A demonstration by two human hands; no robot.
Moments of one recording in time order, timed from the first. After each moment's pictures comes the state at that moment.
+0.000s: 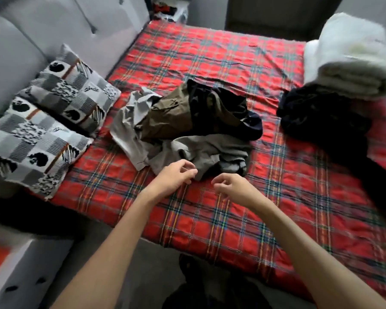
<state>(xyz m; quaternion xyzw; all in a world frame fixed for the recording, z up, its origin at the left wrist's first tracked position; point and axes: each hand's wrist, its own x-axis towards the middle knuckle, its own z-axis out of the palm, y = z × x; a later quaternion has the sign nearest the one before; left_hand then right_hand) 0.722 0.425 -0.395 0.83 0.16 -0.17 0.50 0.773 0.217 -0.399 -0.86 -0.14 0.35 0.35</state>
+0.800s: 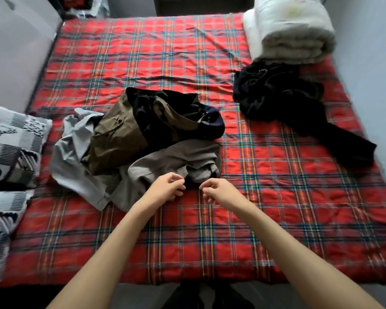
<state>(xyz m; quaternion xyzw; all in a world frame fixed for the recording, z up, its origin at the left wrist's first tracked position) 0.862 0.386 -0.469 0.77 0.17 -0.29 0.55 0.864 0.186 -0.476 -0.81 0.04 0.34 0.48</state>
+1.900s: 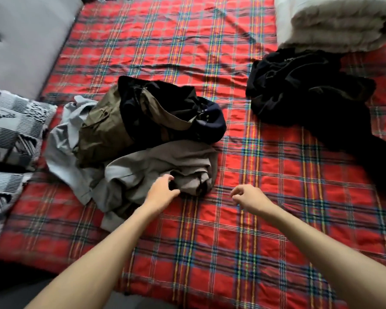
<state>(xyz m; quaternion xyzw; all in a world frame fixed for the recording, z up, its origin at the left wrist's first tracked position) 0.933 0.291 -0.613 0.90 0.23 -0.25 0.28 0.975 0.016 -0.601 -0.86 -0.03 0.40 0.30</state>
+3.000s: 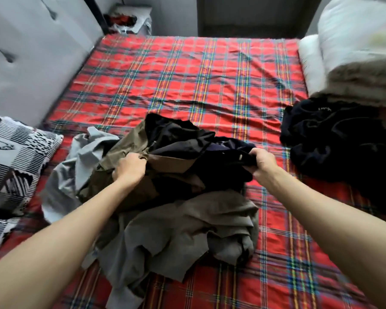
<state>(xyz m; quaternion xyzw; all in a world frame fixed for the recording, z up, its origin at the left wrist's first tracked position) 1.135 0.546 -0.606 0.92 0.35 -0.09 0.18 1.225 0.223 -0.622 -0.56 0.36 0.12 0.74</state>
